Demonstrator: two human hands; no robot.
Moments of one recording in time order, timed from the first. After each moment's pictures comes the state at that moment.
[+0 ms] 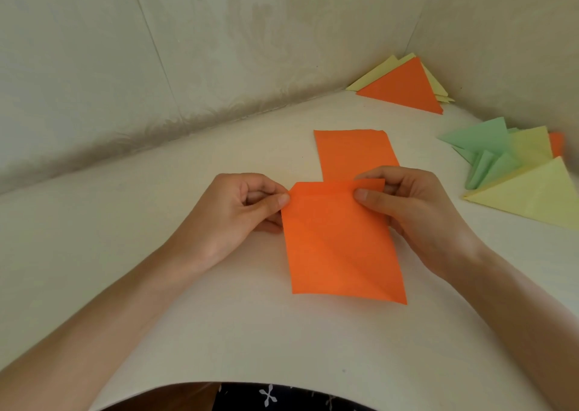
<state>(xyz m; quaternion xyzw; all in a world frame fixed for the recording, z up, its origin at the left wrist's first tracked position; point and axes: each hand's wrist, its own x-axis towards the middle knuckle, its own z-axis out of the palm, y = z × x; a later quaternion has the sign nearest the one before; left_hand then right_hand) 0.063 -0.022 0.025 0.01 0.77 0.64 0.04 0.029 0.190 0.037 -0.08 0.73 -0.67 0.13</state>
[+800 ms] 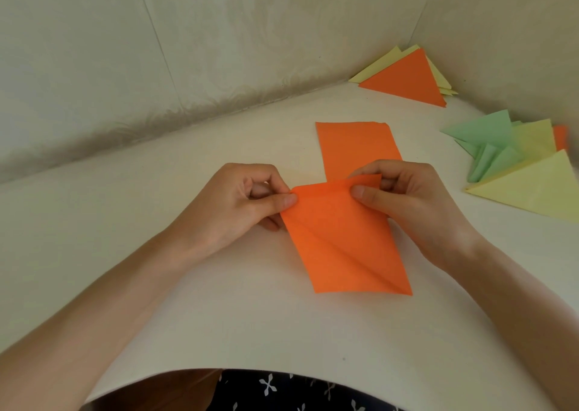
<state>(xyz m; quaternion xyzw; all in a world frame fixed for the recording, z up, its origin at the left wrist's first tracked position) 0.061 -0.026 0.024 0.06 0.80 0.60 0.06 0.031 0.186 0.036 -0.14 0.77 -0.62 0.11</state>
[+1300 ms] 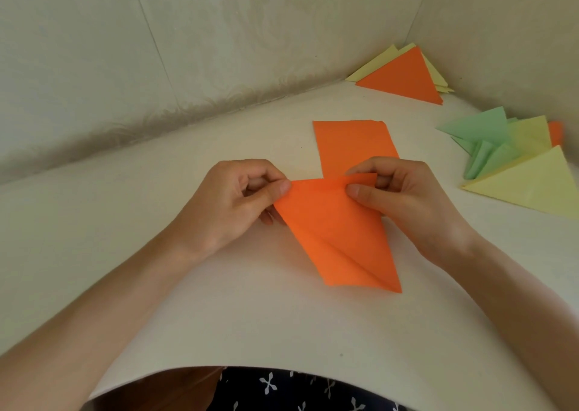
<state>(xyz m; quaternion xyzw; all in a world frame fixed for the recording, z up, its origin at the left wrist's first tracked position) 0.062 -0.026 0.023 0.09 0.82 0.57 -0.01 0.031 0.186 0.036 -0.15 0.77 -0.61 0.10</state>
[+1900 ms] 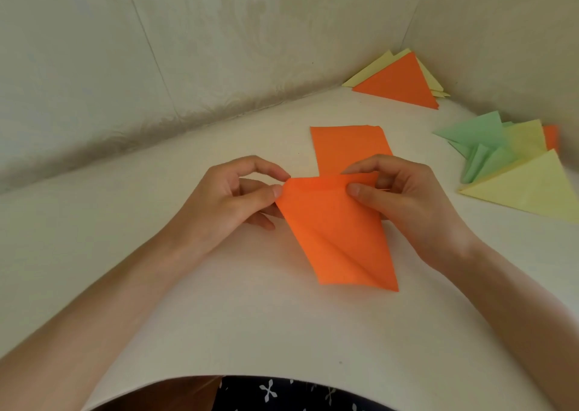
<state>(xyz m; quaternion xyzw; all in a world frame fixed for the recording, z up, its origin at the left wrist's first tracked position) 0.062 -0.027 0.031 0.02 0.75 0.66 0.04 0.027 0.190 0.033 -0.15 0.79 -0.60 0.06</state>
